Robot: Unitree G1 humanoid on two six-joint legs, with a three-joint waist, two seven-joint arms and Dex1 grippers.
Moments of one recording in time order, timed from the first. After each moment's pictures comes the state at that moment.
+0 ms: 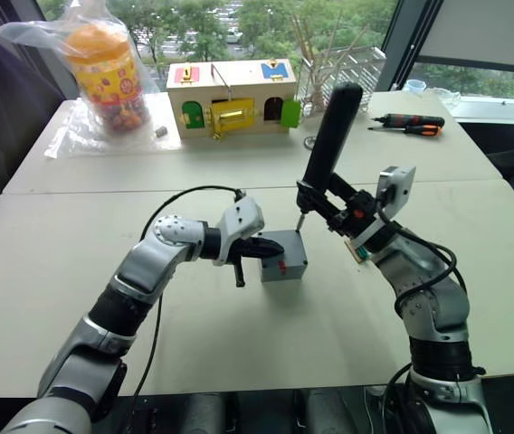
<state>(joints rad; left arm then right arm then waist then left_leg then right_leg) -0.64 0.45 -0.33 -0.04 -0.27 0.54 -1.02 -0.36 -0.28 -0.08 -0.27 0.46 0.37 0.58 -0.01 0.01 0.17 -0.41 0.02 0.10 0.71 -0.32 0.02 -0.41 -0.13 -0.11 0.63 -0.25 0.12</state>
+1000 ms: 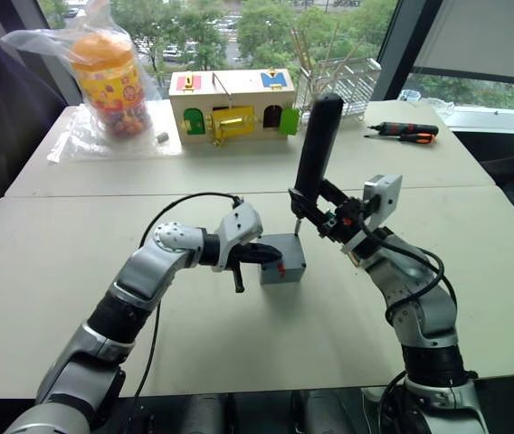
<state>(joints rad) -0.60 0.44 -0.33 -0.06 -0.27 0.56 -1.00 -0.32 -0.27 -0.03 -0.24 0.39 0.31 0.55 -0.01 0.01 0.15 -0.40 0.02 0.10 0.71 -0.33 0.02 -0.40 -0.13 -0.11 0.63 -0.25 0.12</state>
